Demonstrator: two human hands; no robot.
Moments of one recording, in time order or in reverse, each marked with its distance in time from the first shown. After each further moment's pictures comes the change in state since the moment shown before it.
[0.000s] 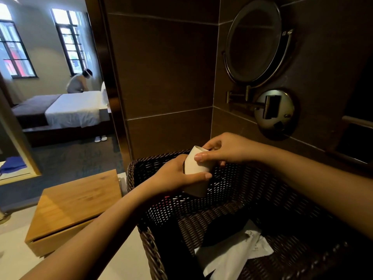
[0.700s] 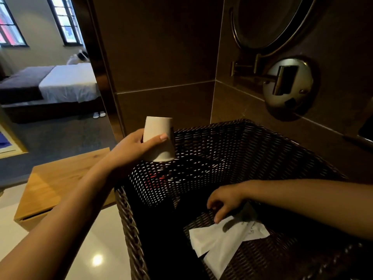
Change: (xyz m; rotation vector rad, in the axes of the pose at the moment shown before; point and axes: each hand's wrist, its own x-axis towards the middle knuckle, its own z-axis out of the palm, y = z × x) left_hand 0.009 -0.052 -0.037 -0.291 0.149 -0.203; right_hand 0.032 0.152 0.121 -0.480 -0.735 0.047
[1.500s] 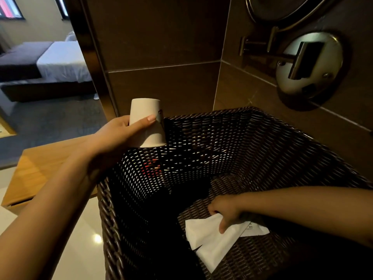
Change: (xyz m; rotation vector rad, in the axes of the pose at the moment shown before) left_hand 0.013 -0.009 -0.005 -0.202 0.045 -0.137; right_hand 0.044 0.028 0.055 -0.115 -0.072 -0.049
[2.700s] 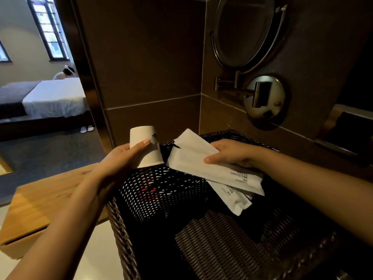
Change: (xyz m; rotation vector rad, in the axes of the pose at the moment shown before) left_hand -0.023 0.014 0.004 -0.086 -0.063 0.029; right_hand -0.149 -0.025 -0.143 0.923 0.621 -0.014
